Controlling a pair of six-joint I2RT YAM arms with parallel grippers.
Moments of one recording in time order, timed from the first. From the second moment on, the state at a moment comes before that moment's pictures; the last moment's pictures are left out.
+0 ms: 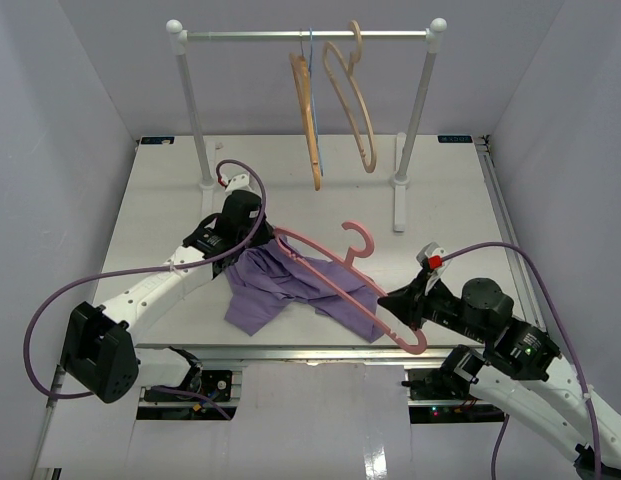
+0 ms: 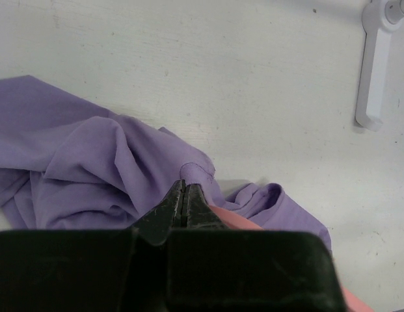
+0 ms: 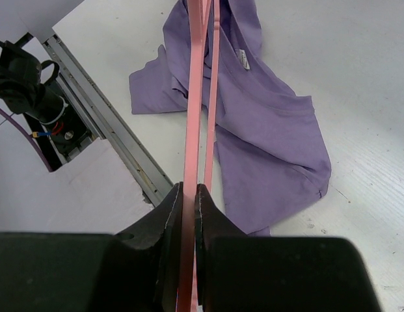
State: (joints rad) left arm -0.58 1.29 0.96 -0.30 -0.25 -0.65; right arm 0.86 0.32 0.61 -0.53 -0.16 0.26
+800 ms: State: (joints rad) left arm -0.57 1.16 1.05 -0.31 0.07 -0.64; right arm 0.87 0.73 0.58 -0.11 -0.15 0.26
